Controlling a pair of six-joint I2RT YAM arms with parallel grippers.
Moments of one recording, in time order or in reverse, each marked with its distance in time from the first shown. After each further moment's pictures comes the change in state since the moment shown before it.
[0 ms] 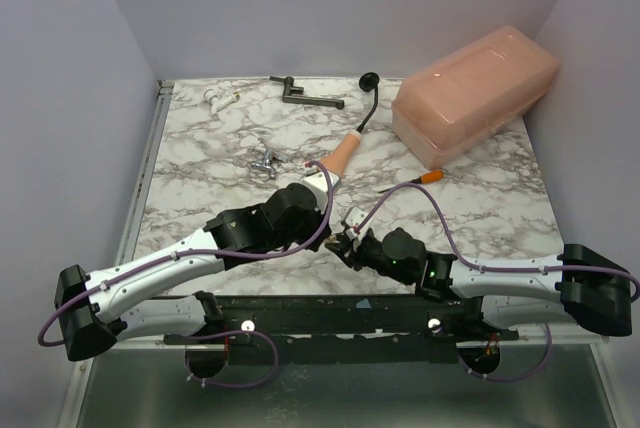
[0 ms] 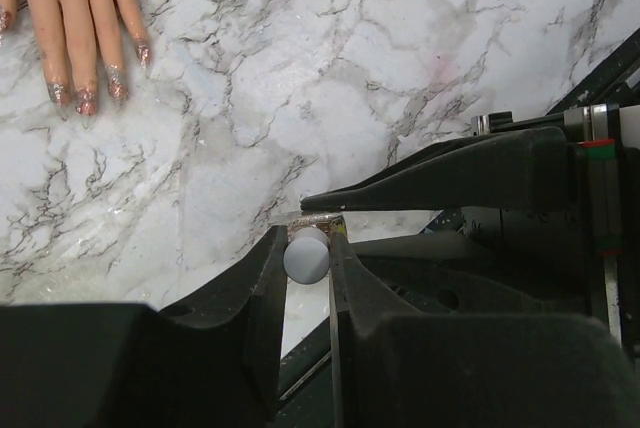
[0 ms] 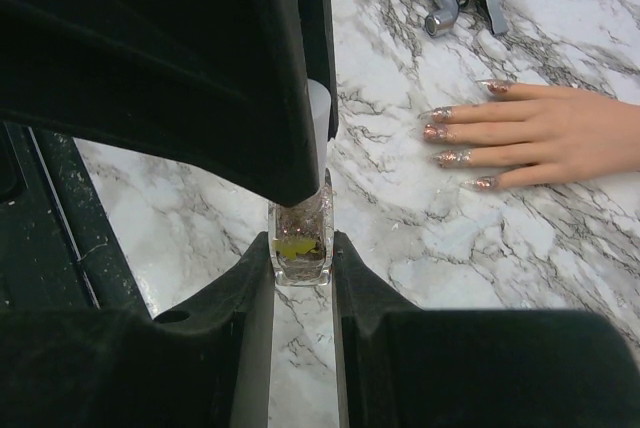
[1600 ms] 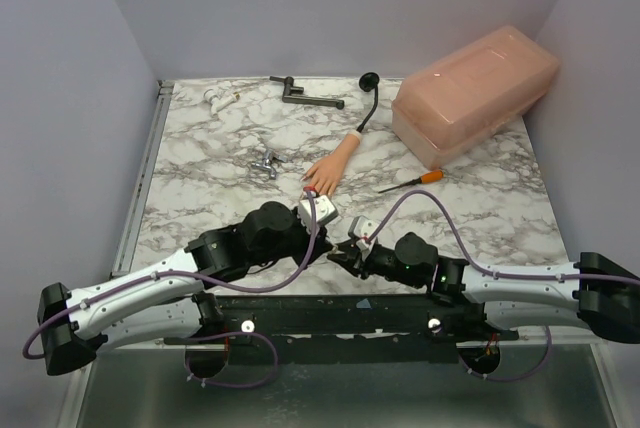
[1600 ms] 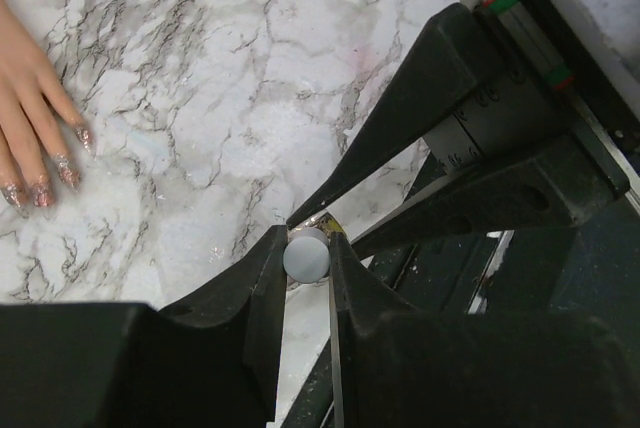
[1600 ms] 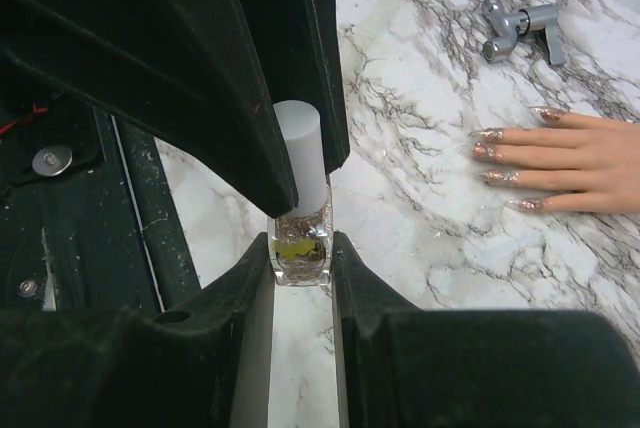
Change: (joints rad) left arm -0.038 -0.177 -0.201 0.211 0.178 0.219; right arm 0.003 -0.110 -0.057 -0.006 -0.113 -0.019
